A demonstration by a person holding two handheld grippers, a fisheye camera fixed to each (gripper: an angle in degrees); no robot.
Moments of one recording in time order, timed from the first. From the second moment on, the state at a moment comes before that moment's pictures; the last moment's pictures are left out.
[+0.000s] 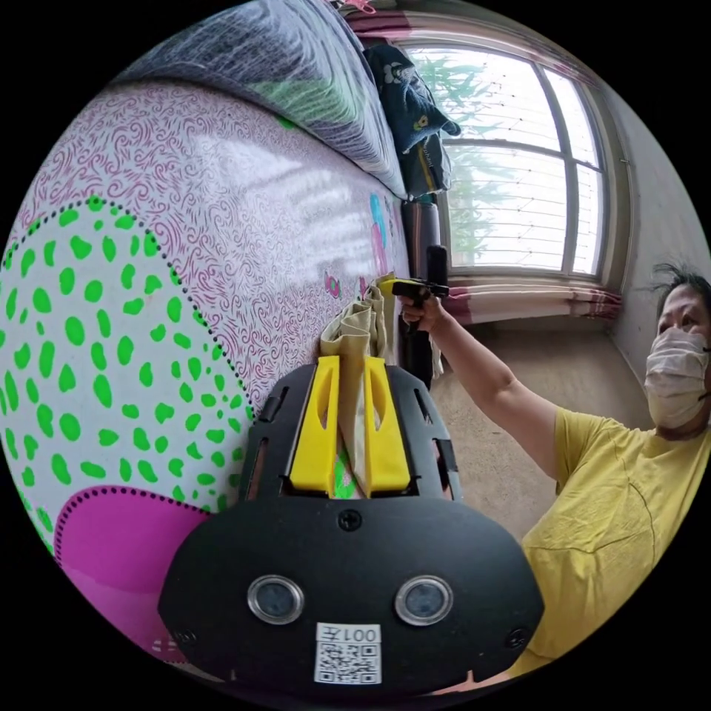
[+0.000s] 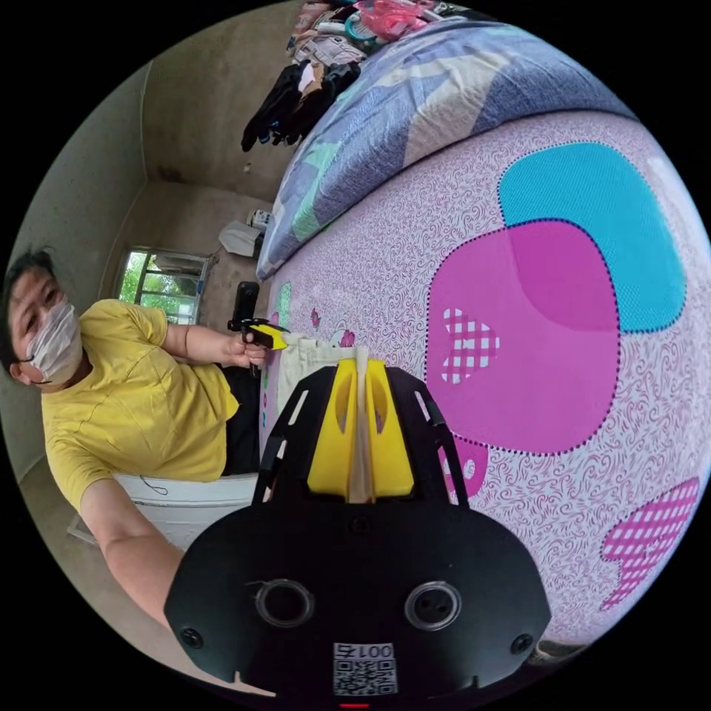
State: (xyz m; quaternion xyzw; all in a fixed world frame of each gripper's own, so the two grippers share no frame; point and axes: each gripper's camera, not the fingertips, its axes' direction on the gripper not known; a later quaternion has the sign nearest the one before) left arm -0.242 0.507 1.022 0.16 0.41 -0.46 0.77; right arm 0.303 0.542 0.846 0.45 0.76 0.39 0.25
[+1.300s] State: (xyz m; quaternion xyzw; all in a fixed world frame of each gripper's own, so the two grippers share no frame) left arm 0.192 0.452 1.137 0.07 0.22 -0.08 0.97; right arm 0.567 0.500 1.113 0.36 0.84 0.40 0.09
